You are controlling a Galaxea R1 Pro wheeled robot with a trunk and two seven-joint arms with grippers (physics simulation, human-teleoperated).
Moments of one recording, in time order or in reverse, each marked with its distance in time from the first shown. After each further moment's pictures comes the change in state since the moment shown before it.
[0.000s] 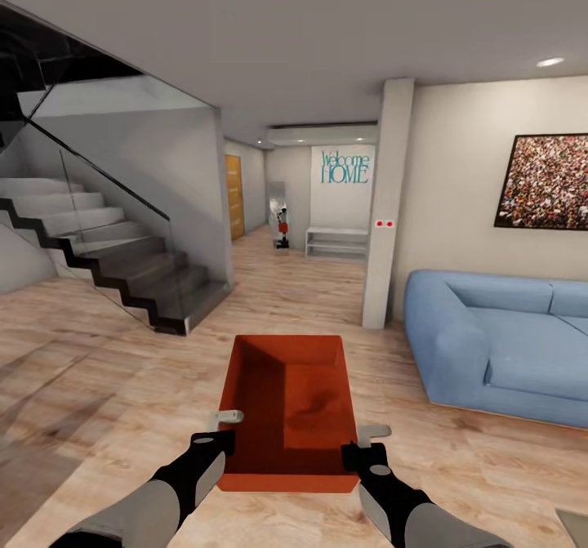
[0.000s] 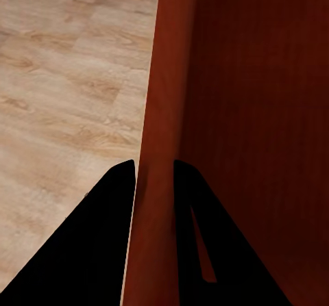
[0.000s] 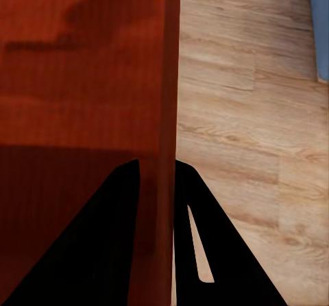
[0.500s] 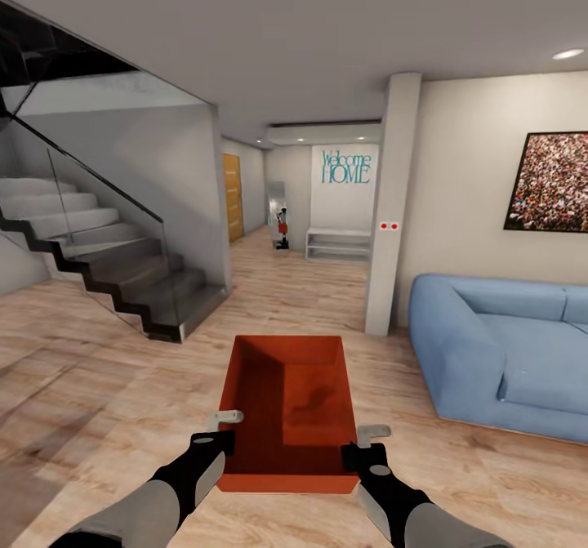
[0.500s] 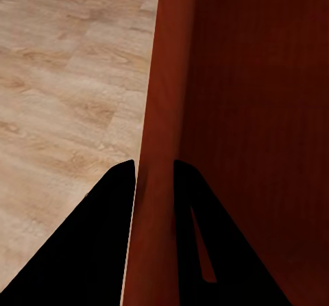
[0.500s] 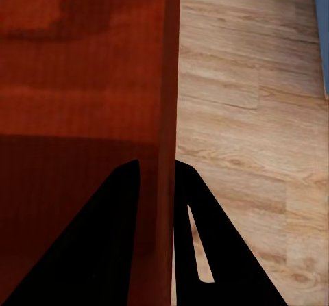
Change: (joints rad) left arm 0.000 0.001 -0.001 0.000 0.000 0.002 0.000; right arm 0.000 0.001 0.001 0.001 -0.002 0.001 -0.001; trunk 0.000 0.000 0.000
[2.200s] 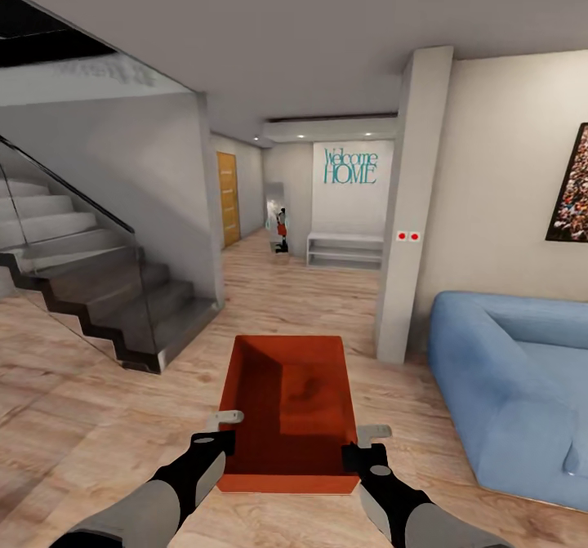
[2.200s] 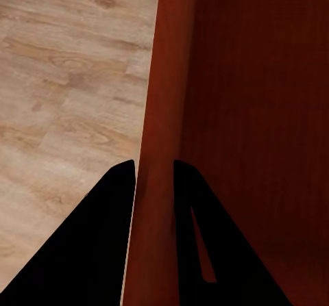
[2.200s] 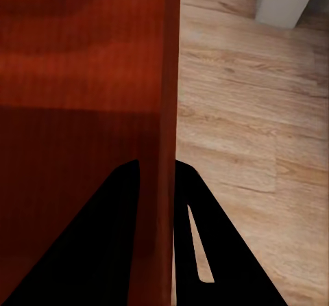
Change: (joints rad) left arm 0.000 -0.002 0.000 0.001 0.000 0.000 0.002; right arm 0.000 -0.002 -0.001 0.002 0.000 -0.001 0.003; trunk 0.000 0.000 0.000
